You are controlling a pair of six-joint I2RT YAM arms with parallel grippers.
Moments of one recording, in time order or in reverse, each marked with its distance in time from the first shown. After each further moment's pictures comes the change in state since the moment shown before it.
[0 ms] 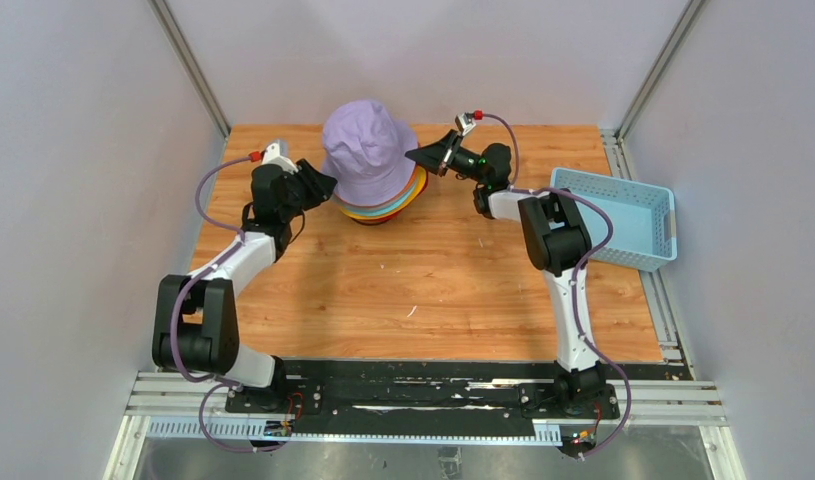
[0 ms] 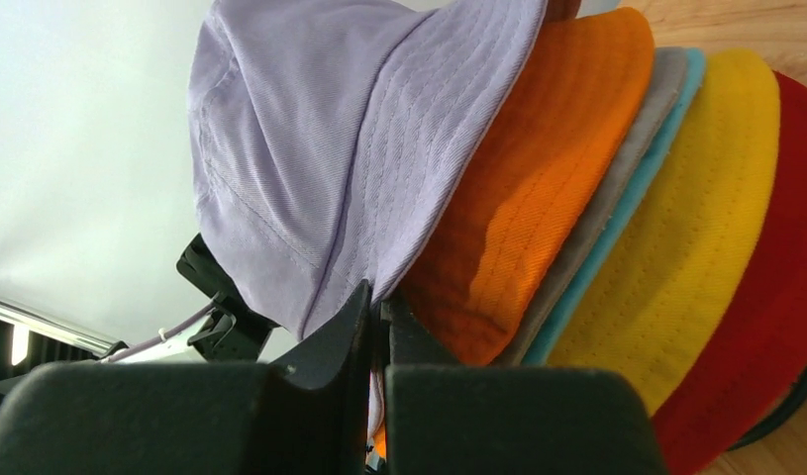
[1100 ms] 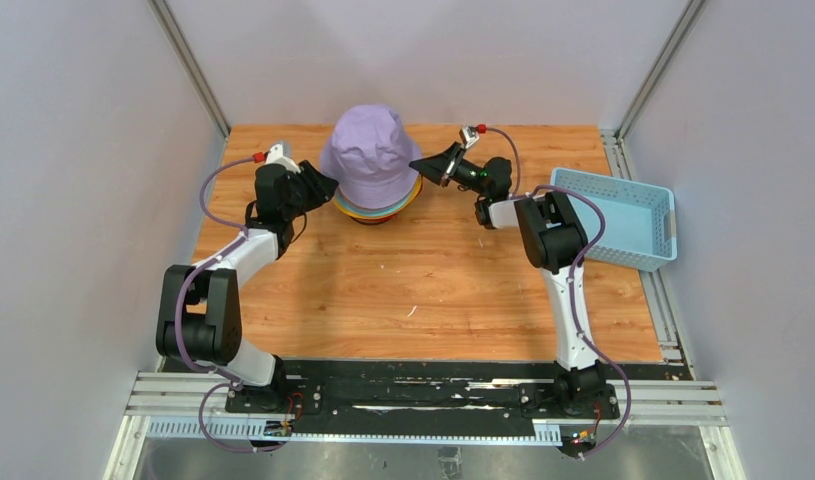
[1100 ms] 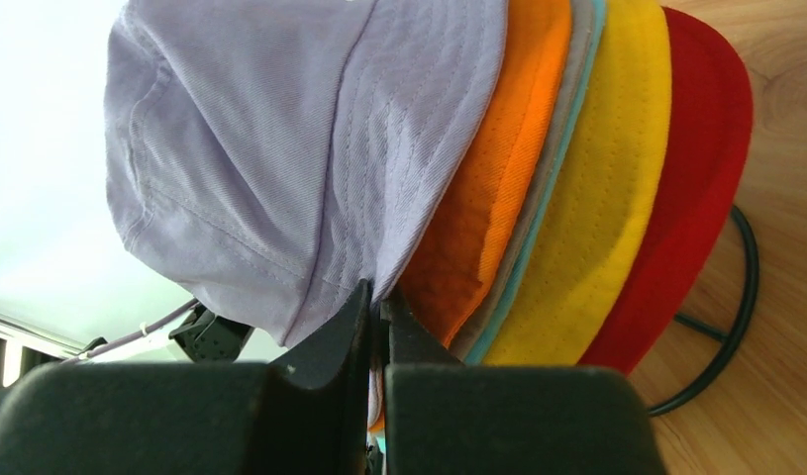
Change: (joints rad) left arm 0.000 0.057 0.011 0.008 0.007 0.000; right arm -0.013 0.055 -0.074 0.111 0.025 -0.002
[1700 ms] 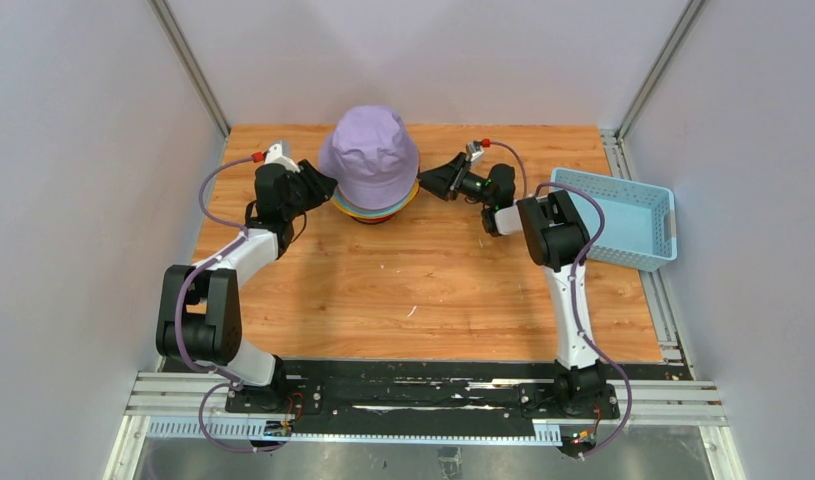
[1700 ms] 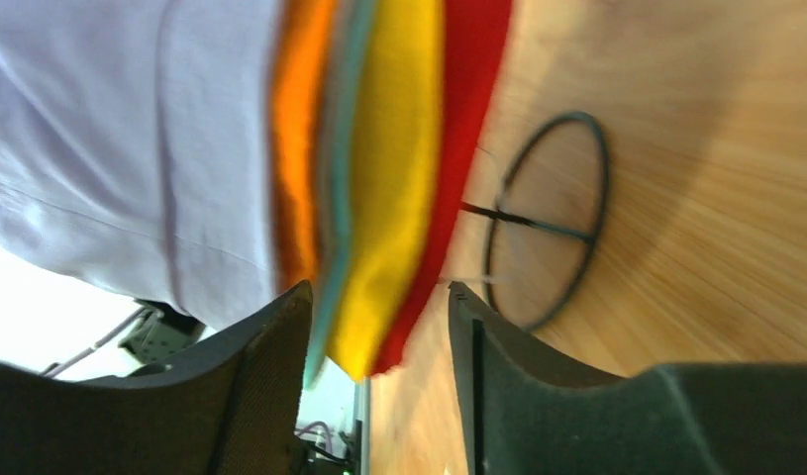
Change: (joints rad) left arm 0.000 0.000 0.002 0.007 -0.014 0.000; right arm -0.027 0.023 -0.053 -0.052 -0.015 -0.044
